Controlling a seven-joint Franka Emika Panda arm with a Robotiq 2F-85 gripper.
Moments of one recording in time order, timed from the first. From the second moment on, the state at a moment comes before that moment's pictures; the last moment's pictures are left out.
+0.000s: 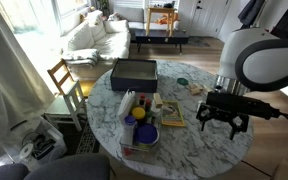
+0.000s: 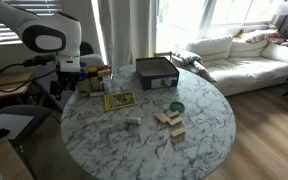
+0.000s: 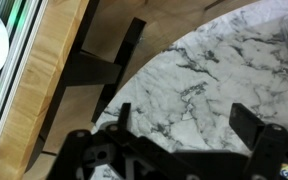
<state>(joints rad) -0.03 -0.12 0.08 -2.44 0.25 2.08 1.06</state>
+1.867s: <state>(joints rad) -0.04 0.05 -0.01 -2.44 1.01 2.33 1.02</state>
